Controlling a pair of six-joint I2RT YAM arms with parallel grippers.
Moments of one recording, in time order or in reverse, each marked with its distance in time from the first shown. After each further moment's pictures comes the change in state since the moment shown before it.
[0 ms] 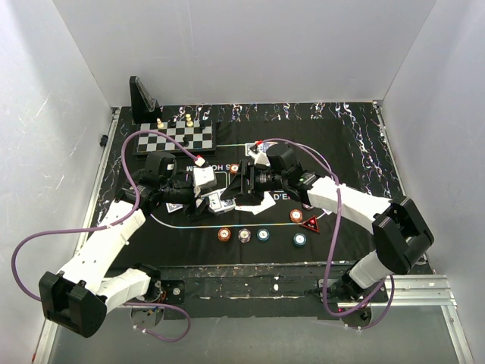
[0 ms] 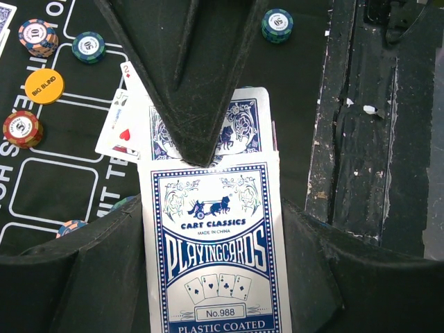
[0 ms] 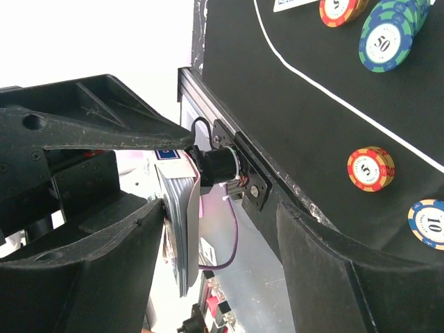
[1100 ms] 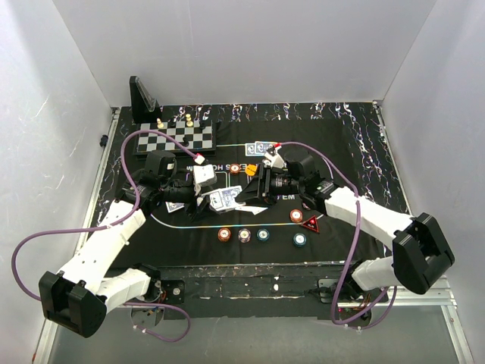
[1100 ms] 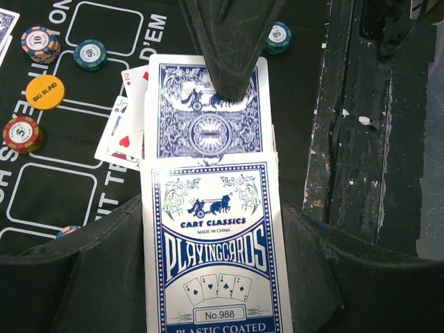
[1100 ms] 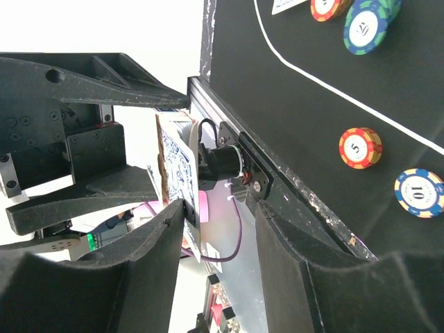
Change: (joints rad) left arm 0.000 0.000 0.000 0.030 0.008 -0.046; right arm -0.057 -0.162 -0.151 0.045 -0.007 0.037
